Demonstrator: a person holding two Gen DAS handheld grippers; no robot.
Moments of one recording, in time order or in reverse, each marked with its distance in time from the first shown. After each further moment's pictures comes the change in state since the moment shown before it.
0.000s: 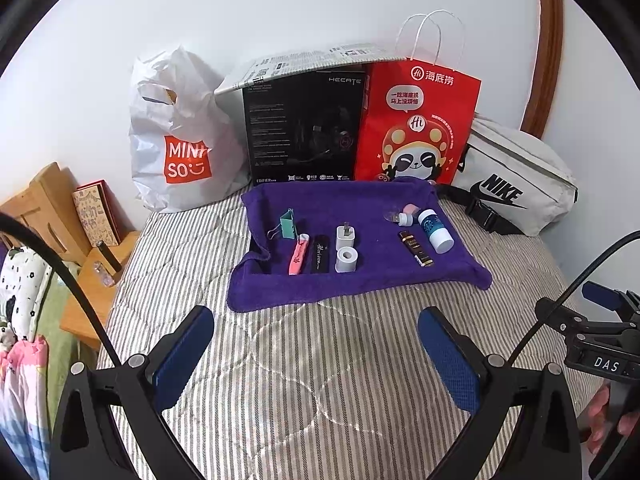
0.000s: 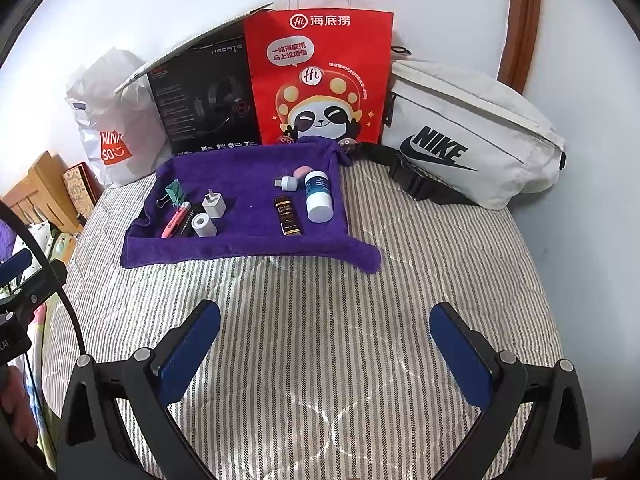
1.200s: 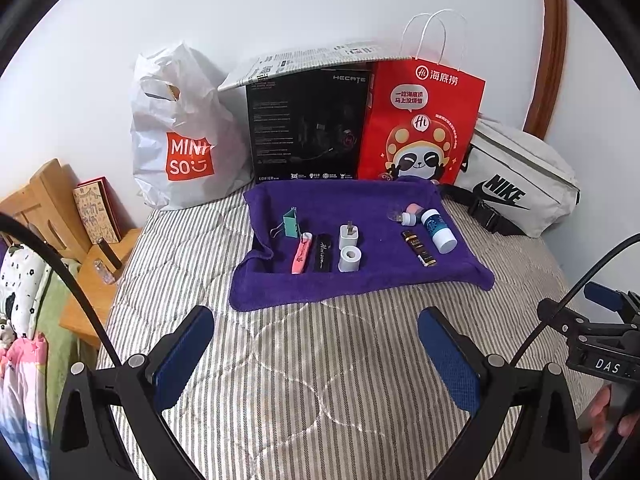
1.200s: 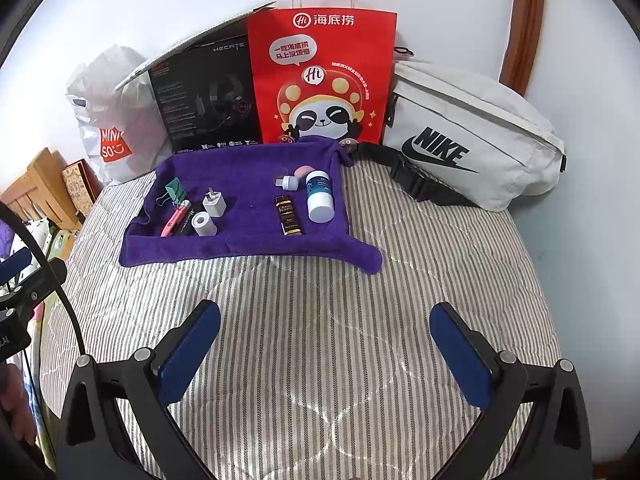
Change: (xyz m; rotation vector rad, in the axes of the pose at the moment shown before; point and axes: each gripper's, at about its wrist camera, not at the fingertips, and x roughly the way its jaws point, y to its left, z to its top) left arm 0.002 0.002 -0.002 -0.003 -0.001 0.003; right arm 0.000 0.002 0.002 -0.010 0.002 -0.005
